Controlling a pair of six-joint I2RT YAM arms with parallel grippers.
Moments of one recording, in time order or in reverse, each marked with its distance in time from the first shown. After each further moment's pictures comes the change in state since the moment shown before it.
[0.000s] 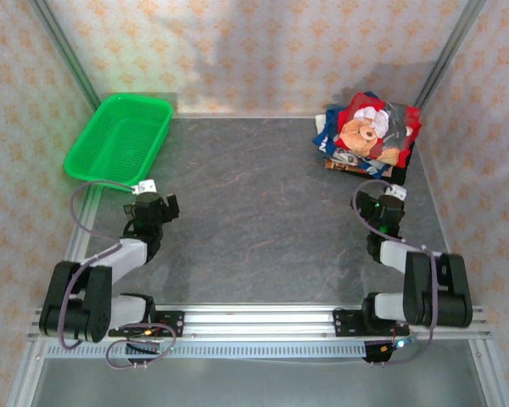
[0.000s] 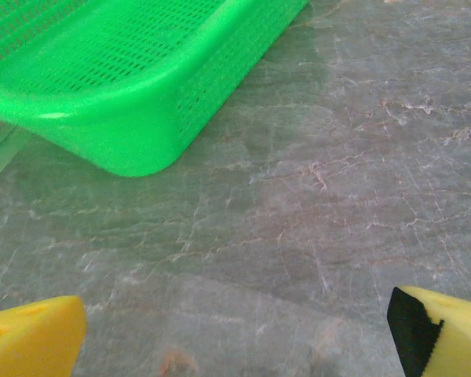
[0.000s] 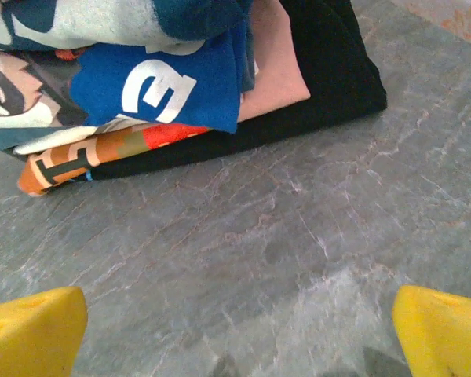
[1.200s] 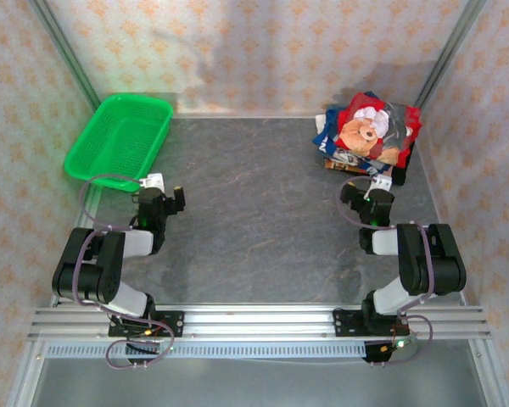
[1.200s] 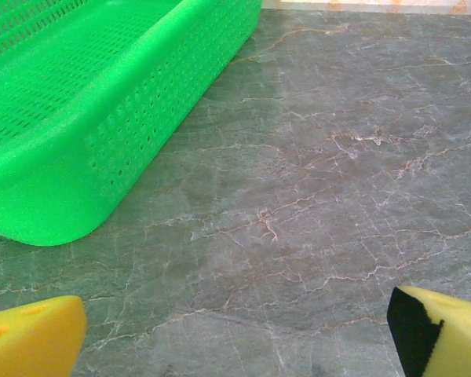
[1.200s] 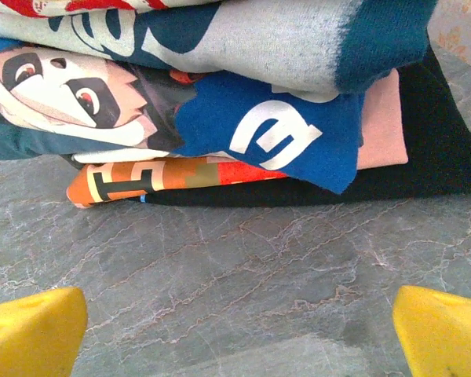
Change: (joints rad) left arm 0.018 0.219 0.026 0.290 0.109 0.074; right arm 0.072 0.188 0.060 0.220 -0.011 -0.135
